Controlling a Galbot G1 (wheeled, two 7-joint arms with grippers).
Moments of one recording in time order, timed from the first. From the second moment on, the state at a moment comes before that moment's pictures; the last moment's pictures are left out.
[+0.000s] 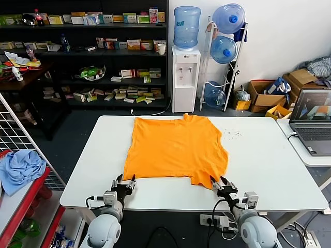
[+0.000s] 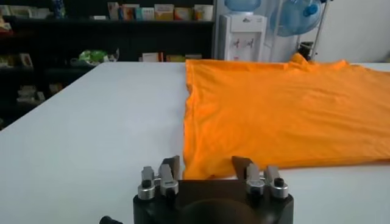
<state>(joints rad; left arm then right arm) 1.22 -1.33 -0.31 -1.62 -0.28 0.26 -0.18 -1.27 1.25 0.45 1.68 0.54 -0.32 -0.03</state>
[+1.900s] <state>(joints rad) 1.19 -1.25 -0.25 -1.66 -0.24 0.18 -0.19 -1.17 1.18 0.40 1.60 0.32 -0.11 -0.03</state>
